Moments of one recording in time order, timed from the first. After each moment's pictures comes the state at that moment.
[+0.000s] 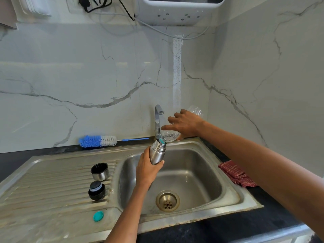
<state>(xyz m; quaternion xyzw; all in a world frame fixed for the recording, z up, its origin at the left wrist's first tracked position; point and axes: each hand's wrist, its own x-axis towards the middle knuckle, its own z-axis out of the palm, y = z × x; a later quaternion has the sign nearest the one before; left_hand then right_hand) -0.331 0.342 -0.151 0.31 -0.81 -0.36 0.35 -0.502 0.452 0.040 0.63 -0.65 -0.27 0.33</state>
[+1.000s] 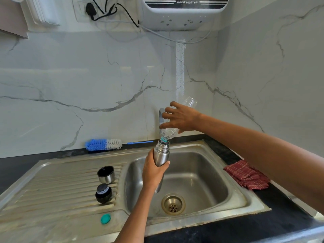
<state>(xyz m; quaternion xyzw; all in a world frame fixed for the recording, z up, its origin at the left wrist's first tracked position) -0.329 0.347 -0.145 0.28 -0.77 -0.42 0.40 -0.479 0.437 0.073 0.61 -0.55 -0.37 0.43</state>
